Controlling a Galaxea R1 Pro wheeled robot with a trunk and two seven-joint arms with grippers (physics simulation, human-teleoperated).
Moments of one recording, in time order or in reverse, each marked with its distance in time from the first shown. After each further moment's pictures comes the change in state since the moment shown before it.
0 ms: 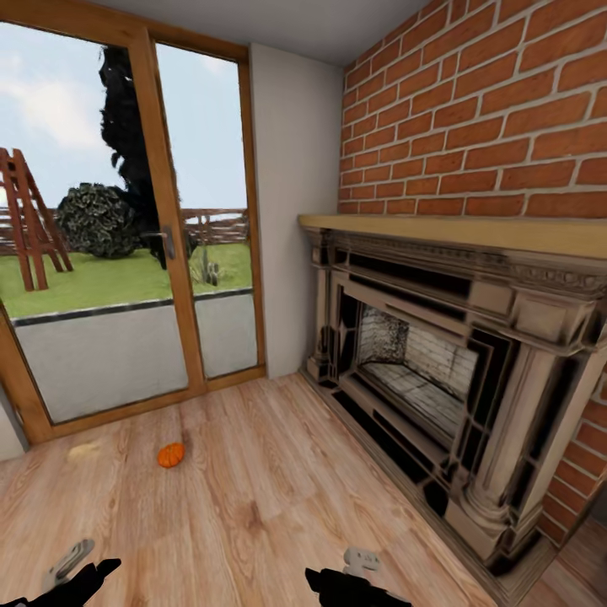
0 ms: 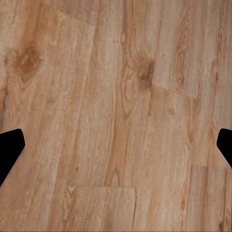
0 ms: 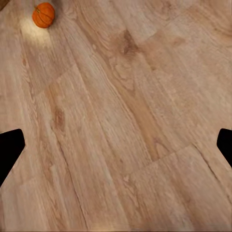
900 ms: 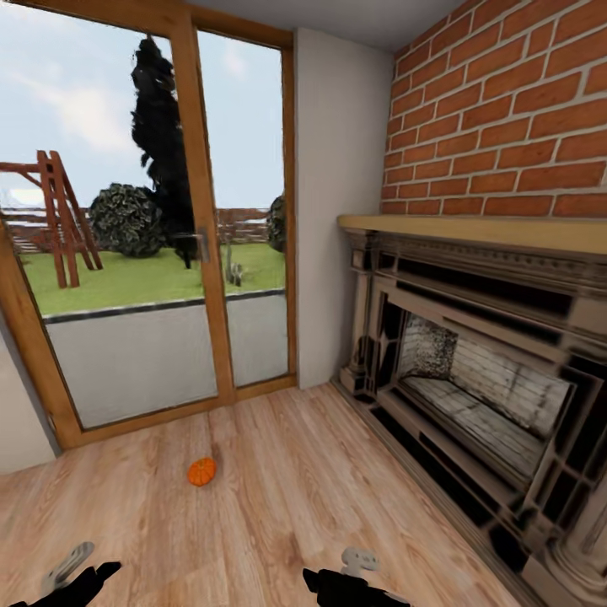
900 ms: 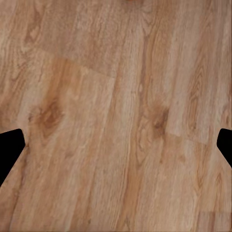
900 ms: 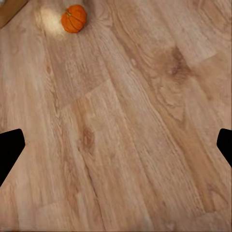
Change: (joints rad) left arm 0.008 -0.003 0.000 0.000 0.002 -0.001 0.000; right arm 0.000 0.006 0.001 0.003 0.005 -0.005 0.009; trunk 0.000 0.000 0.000
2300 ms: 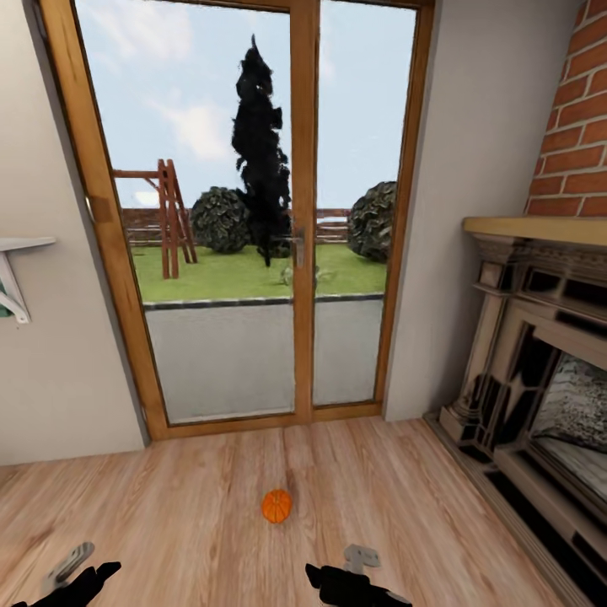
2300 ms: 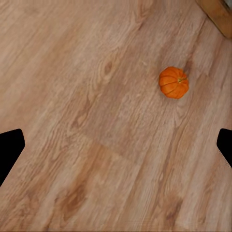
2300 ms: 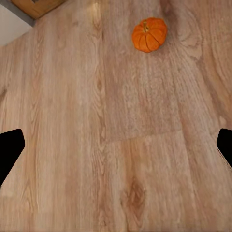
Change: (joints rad) left arm 0.001 -0.001 0.000 0.000 0.000 -0.001 0.000; right arm 0.000 -0.006 -0.003 -0.002 -0.001 -0.031 0.001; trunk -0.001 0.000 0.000
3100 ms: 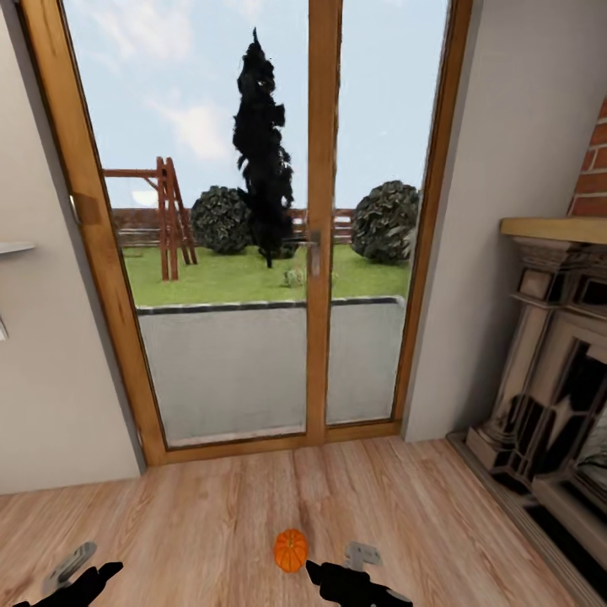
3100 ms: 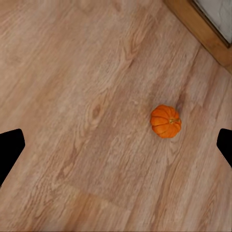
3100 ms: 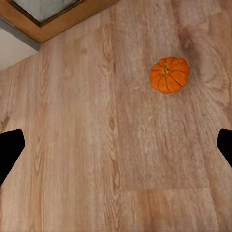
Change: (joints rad) left arm 0.000 -0.006 0.000 0.000 -0.002 0.000 0.000; right arm 0.000 -0.002 -0.002 -0.009 -0.001 -0.007 -0.002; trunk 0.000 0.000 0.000
